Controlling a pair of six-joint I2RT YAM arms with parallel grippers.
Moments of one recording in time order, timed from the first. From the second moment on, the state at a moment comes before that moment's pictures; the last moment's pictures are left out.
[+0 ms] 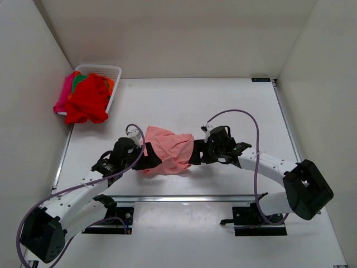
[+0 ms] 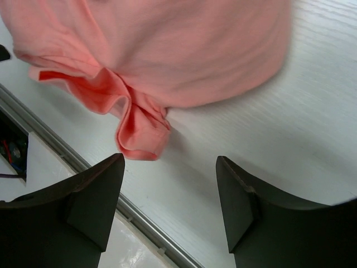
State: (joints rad) left arm -0.53 0.91 0.48 -0.31 0.16 -0.64; right arm 0.64 1.35 0.69 -0.14 -0.32 0.49
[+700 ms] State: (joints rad) left arm -0.67 1.14 0.50 -0.02 0.14 -0.33; right arm 0.55 1.31 0.67 -0.13 -0.36 0.47
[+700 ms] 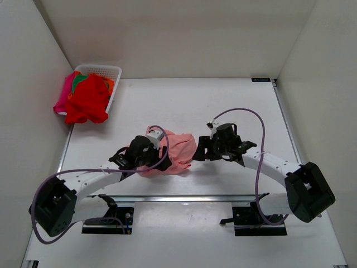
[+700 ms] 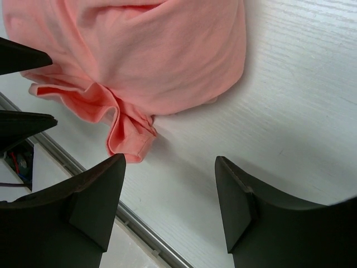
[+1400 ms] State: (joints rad) left arm -0.57 1.37 1.60 -0.30 0.15 -0.28; right arm 0.35 1.22 0.66 -0.15 -0.40 0.43
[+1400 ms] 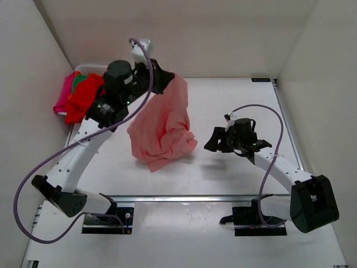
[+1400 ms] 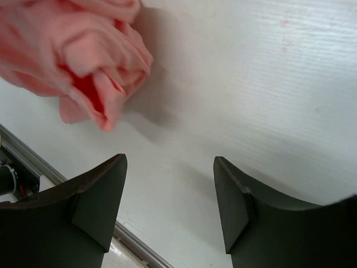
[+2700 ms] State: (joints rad) left arm -0.26 1.20 1.74 -0.42 0.50 -0.45; right arm 0.40 1.81 1.18 0.05 -0.75 0.38
